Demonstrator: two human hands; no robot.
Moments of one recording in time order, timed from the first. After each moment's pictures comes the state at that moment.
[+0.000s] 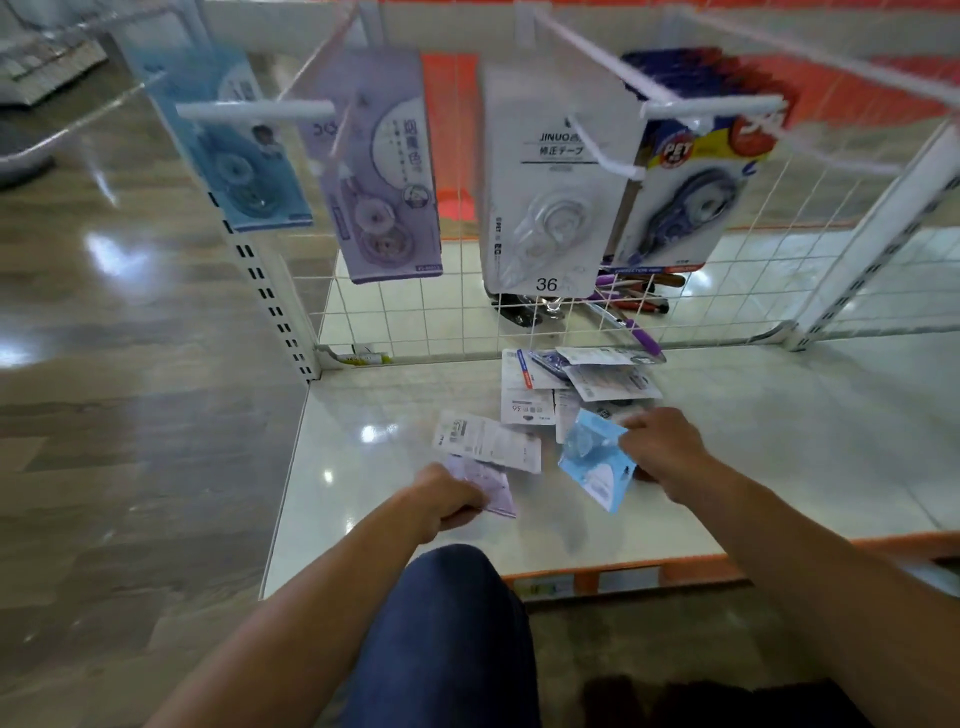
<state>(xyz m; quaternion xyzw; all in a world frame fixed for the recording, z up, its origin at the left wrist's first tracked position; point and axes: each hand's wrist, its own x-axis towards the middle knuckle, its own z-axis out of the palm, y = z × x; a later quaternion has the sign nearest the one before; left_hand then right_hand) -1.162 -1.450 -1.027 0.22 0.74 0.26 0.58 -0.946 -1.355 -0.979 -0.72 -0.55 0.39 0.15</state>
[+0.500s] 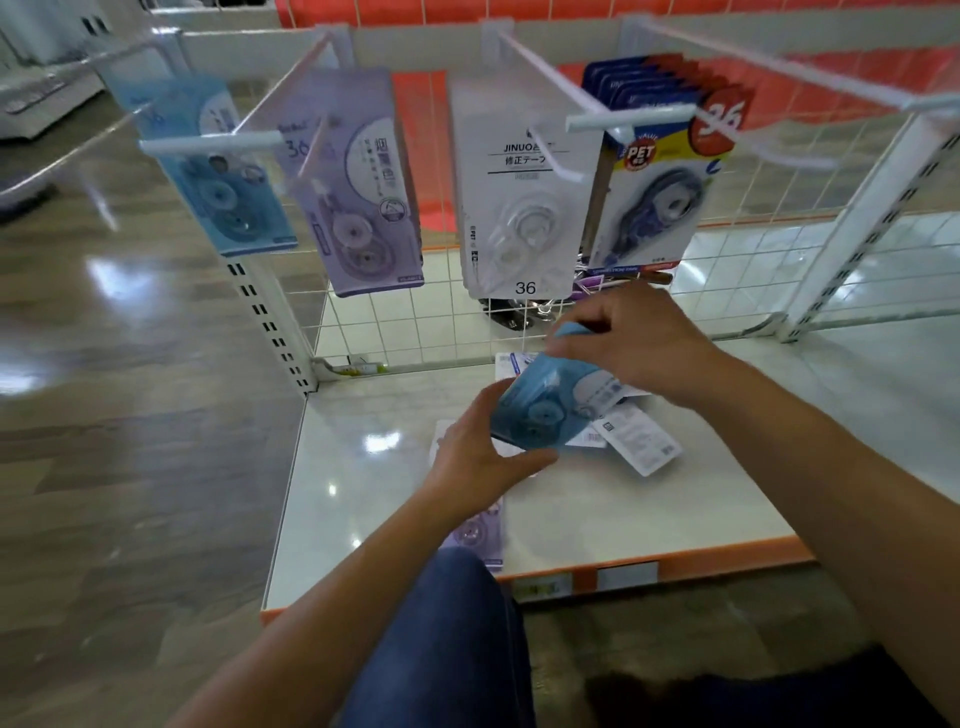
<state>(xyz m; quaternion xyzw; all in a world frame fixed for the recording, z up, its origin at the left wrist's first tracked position) -1.124 -1.454 -0.960 0.55 0.68 0.36 0.33 -0.978 -1.371 -0.838 -0.47 -0.81 0.29 0.17</state>
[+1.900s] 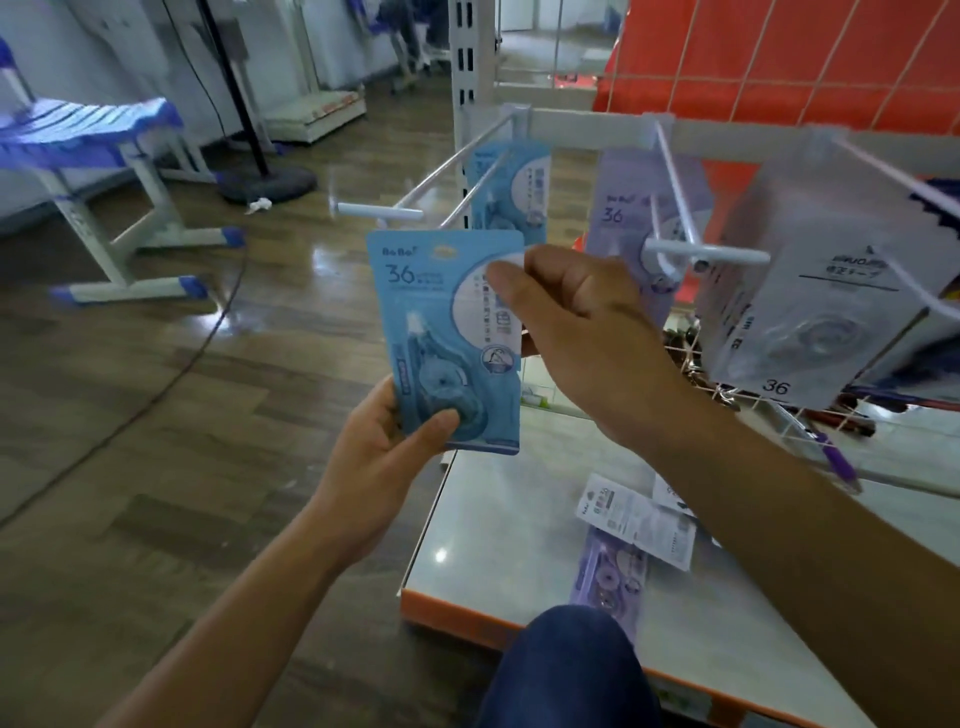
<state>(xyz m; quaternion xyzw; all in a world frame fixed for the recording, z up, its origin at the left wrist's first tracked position) -1.280 -1.593 -0.861 0.35 0.56 0.68 0.32 -1.176 -1.468 -0.776 -0.19 -0.78 0.50 0.32</state>
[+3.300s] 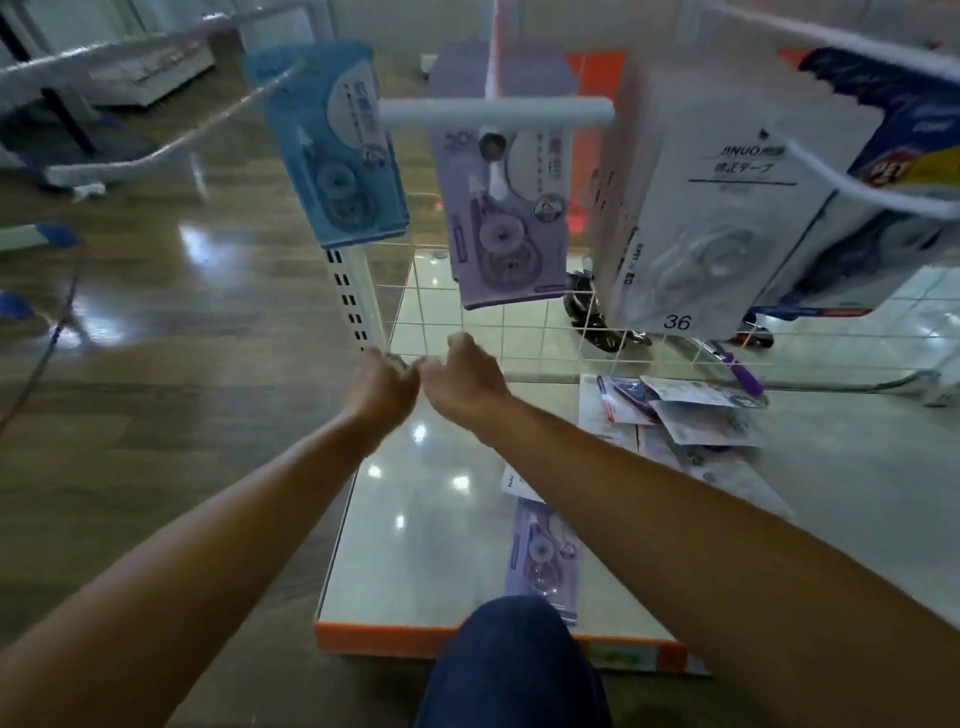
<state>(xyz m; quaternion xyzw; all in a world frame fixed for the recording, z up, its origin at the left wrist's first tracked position) -1.310 -1.412 -0.964 0.31 0.85 0.35 0.25 -1.234 -1.321 -1.028 -0.54 -0.72 0.41 0.14</state>
